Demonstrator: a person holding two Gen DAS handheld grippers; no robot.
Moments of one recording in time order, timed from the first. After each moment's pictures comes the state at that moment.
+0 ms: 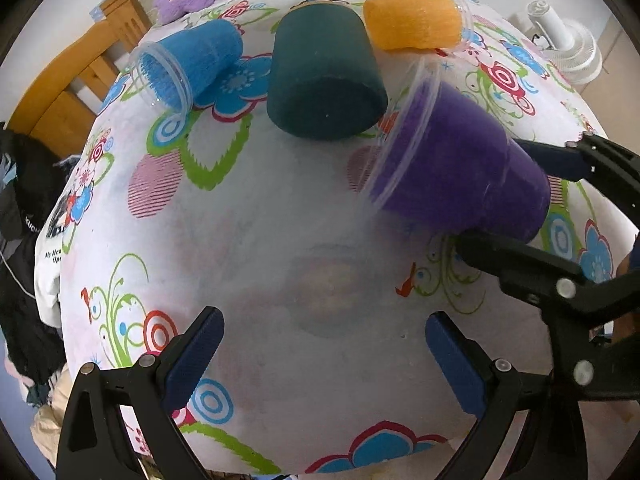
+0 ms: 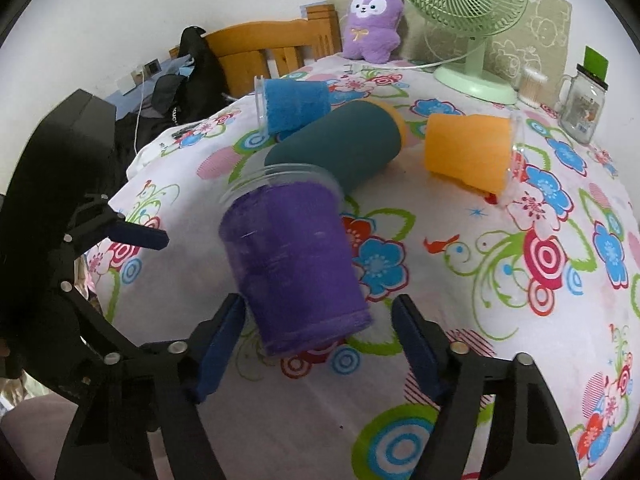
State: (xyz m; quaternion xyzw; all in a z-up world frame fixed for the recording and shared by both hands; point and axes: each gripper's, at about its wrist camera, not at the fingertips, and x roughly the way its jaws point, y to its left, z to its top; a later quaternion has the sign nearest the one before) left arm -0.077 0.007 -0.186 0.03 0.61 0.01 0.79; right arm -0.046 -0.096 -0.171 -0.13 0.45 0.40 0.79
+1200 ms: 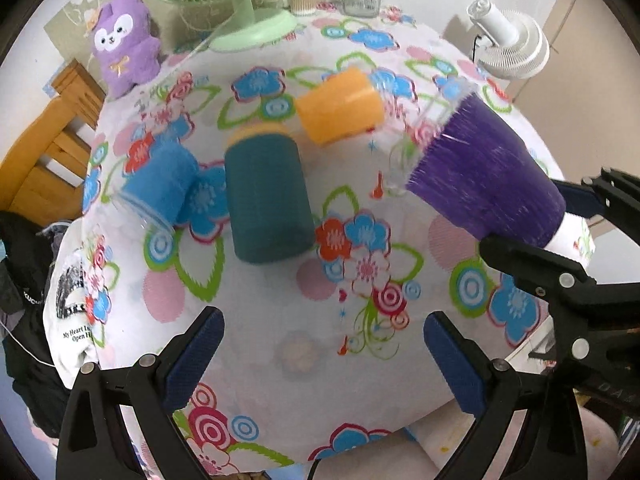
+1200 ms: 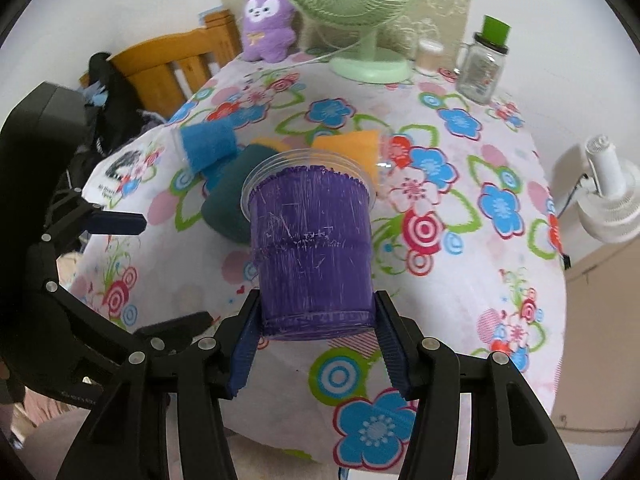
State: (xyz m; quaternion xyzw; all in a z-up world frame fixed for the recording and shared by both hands) left arm -0.019 -0.014 -0.093 0.06 0.61 -0.07 0.79; right arm -0.025 -0.132 -0.079 -0.10 0.53 0.23 0.81
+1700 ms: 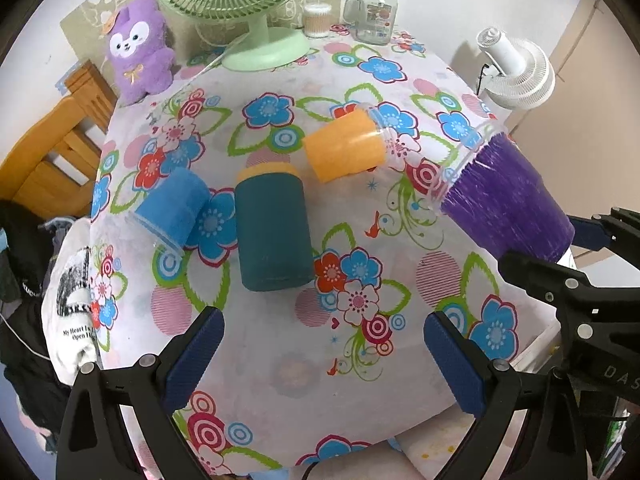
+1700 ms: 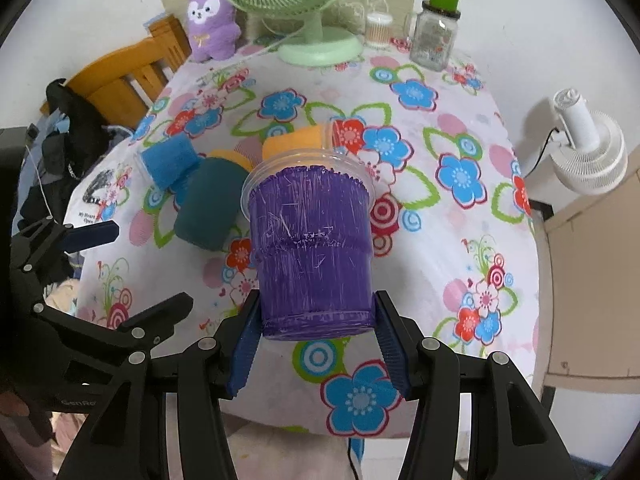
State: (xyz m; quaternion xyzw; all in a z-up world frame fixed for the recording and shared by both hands) left arm -0.009 -0.014 -0.070 0.03 0.60 -0.06 0.80; right arm -0.002 -0.148 -0.057 -0.07 0.60 0.16 0.78
